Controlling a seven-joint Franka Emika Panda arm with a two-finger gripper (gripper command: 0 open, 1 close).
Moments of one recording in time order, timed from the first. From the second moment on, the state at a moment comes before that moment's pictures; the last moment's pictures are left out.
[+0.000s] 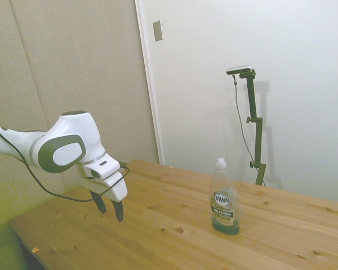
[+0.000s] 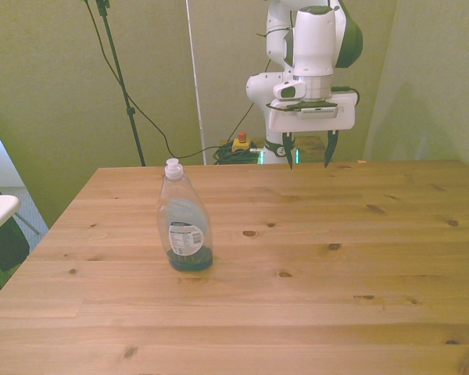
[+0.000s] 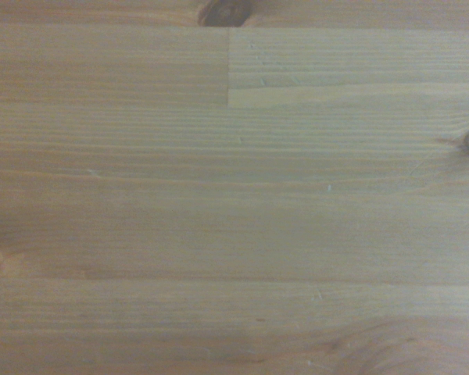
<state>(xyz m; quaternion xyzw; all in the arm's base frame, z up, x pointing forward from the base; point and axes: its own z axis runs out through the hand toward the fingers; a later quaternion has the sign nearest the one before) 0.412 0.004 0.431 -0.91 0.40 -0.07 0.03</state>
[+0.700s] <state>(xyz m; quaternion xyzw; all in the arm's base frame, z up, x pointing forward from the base) 0.421 -0.108 0.484 -0.88 0.46 -0.13 0.03</state>
